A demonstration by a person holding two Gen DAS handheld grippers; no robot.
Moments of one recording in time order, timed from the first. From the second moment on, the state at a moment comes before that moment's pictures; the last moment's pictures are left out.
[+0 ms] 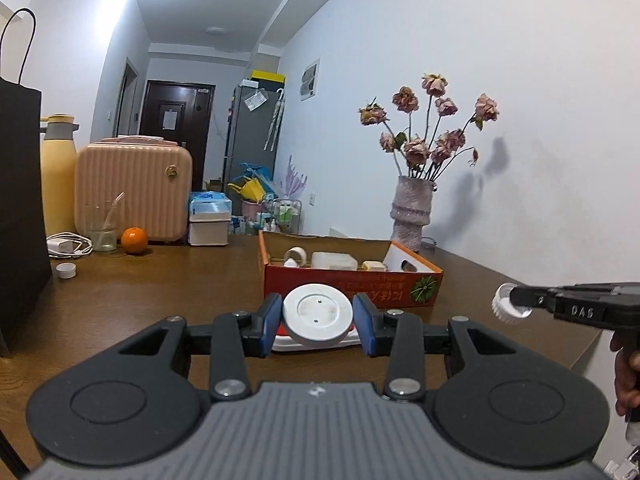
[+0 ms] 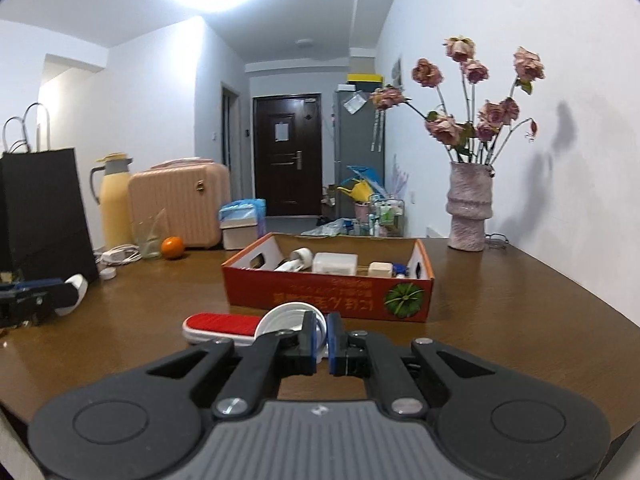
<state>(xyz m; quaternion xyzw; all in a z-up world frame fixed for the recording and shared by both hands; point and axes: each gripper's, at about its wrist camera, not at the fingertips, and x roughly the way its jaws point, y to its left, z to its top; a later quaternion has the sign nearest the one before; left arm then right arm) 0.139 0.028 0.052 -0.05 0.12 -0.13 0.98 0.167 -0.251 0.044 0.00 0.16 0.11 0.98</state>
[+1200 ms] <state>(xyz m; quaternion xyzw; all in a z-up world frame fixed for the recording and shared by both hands) 0.433 -0.020 0.047 0.06 0.19 -0.17 0.97 0.430 -0.256 0.045 0.00 0.19 0.15 0.97</state>
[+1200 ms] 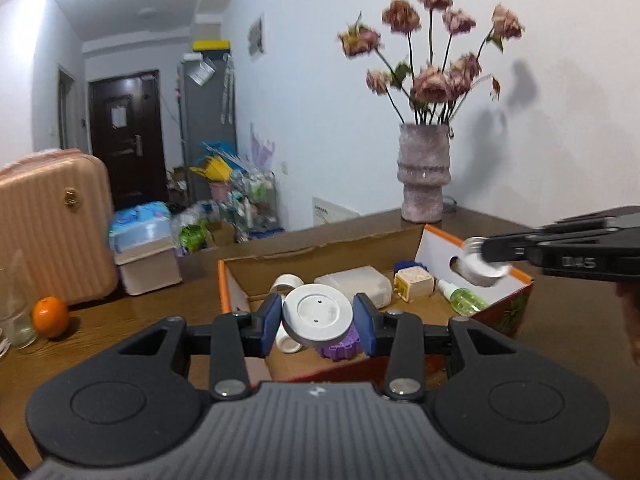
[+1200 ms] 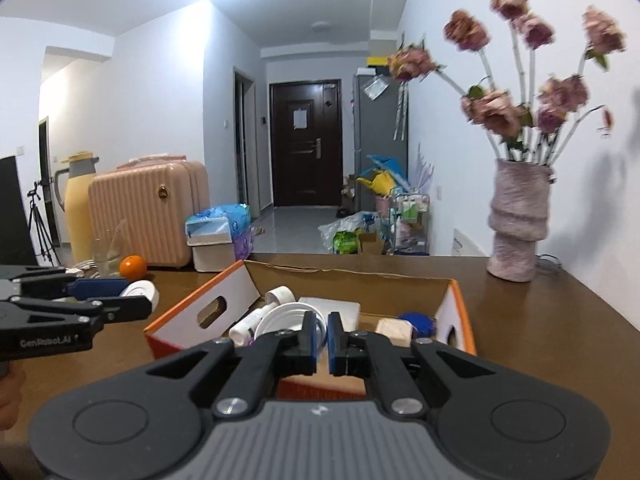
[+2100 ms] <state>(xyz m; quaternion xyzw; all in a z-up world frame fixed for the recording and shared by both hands) 0.511 -0.015 0.046 0.05 0.31 -0.13 0.94 0.538 -0.293 0.022 0.05 0.32 0.08 0.94</state>
